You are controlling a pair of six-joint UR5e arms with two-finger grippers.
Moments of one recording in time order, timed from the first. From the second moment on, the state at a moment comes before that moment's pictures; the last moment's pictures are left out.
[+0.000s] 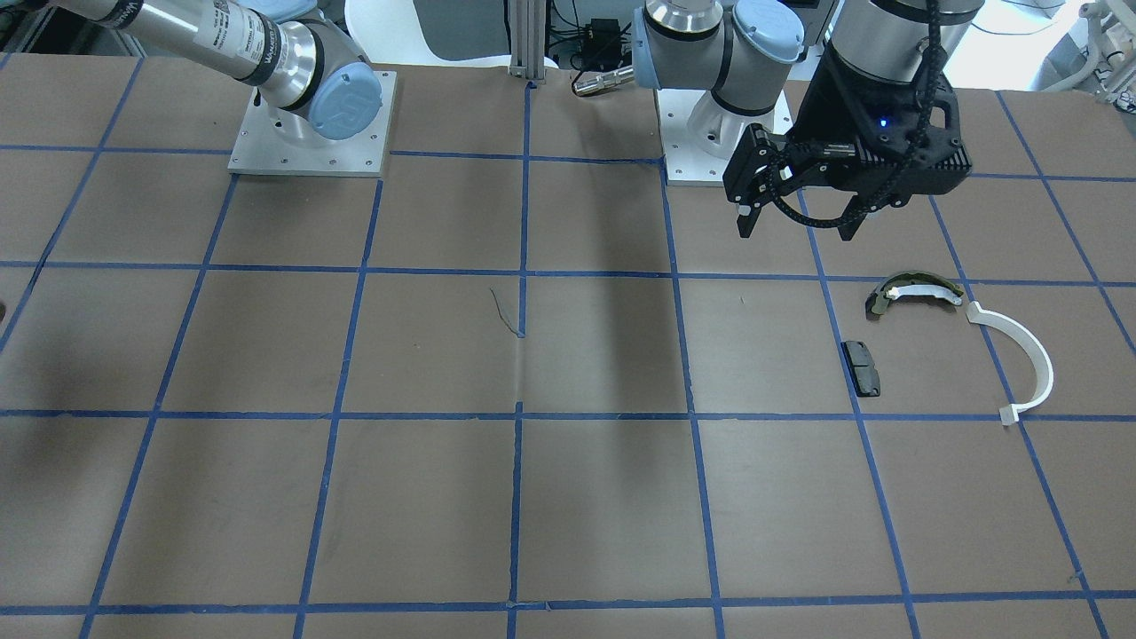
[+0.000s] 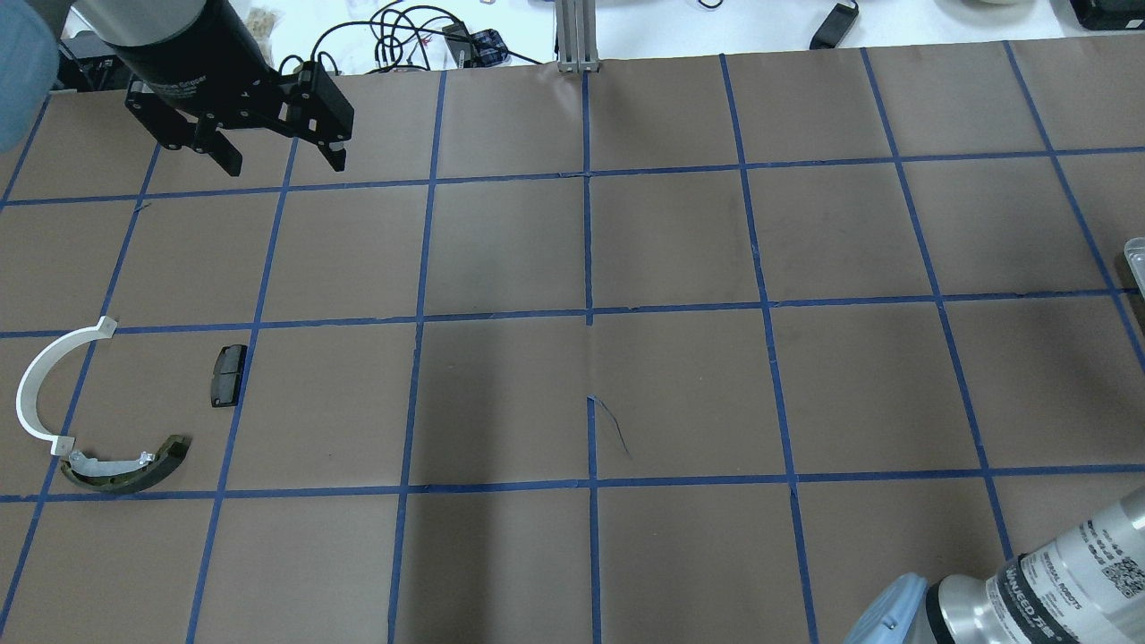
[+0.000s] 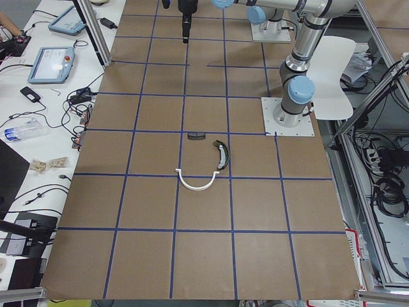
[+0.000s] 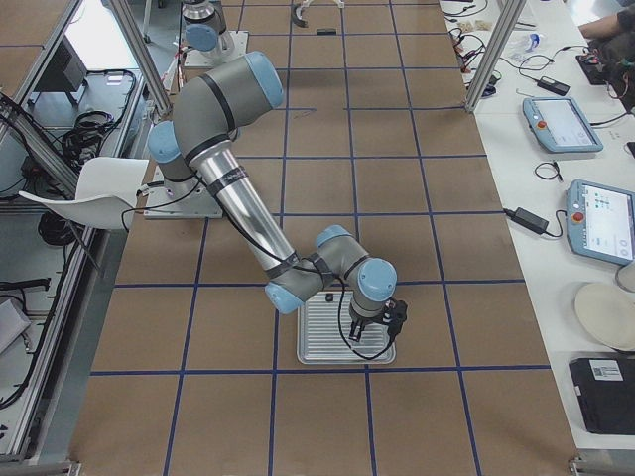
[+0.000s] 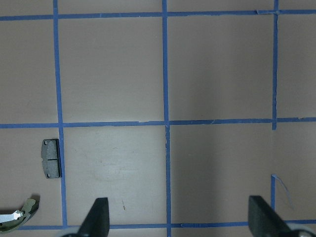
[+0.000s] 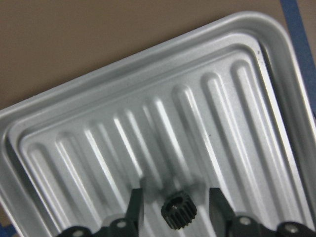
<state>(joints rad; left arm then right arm) -1.56 -1.59 -1.46 -1.57 1.57 0.01 0.67 -0.87 1.42 -2.14 -1.61 -0.52</state>
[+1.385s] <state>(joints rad) -1.56 -1.59 -1.46 -1.57 1.57 0.01 0.94 -1.06 1.38 -1.91 -1.66 -0.51</state>
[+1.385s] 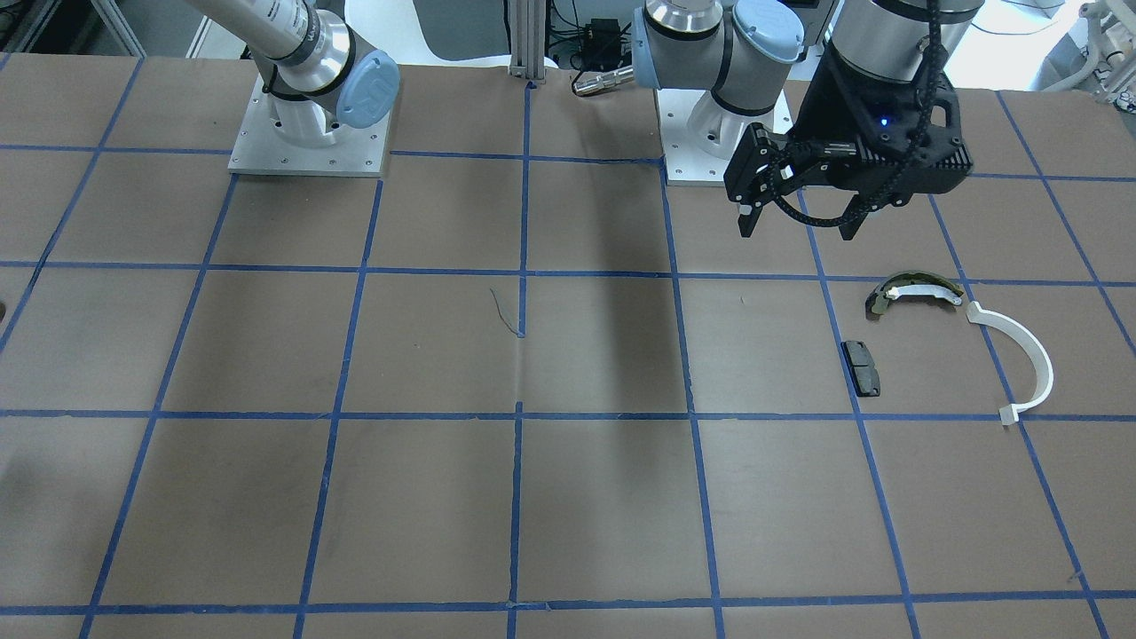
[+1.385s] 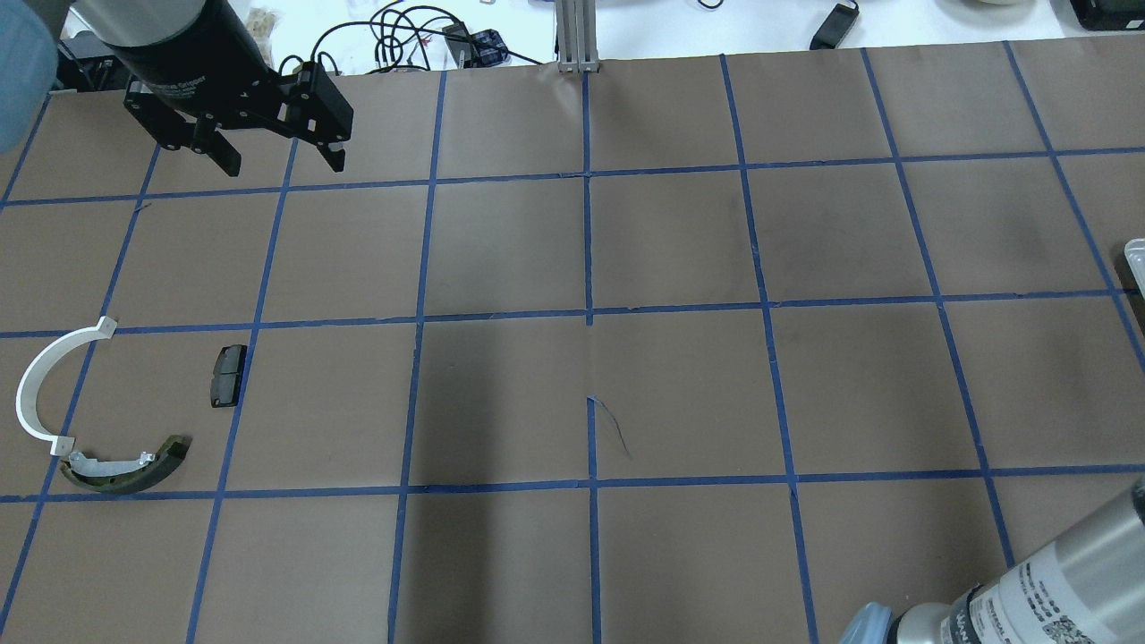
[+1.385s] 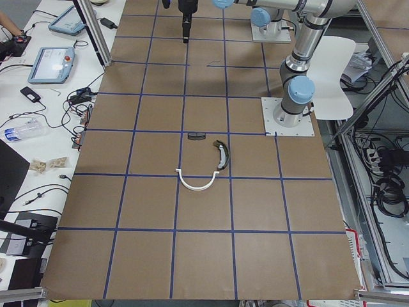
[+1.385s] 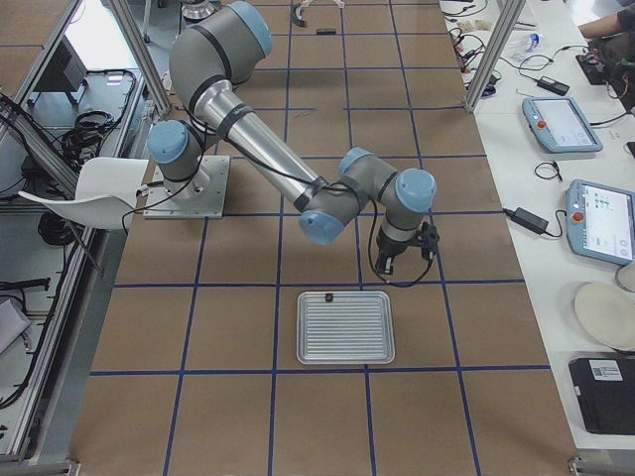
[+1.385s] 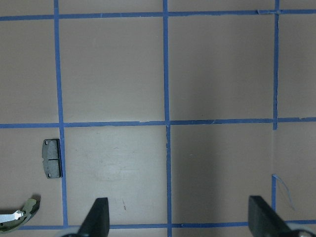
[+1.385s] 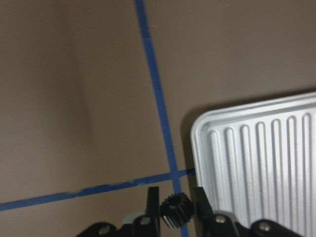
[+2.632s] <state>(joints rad) -1.56 -1.59 -1.46 -1.57 1.57 0.01 1.67 -1.08 1.46 -1.88 -1.57 0.19</state>
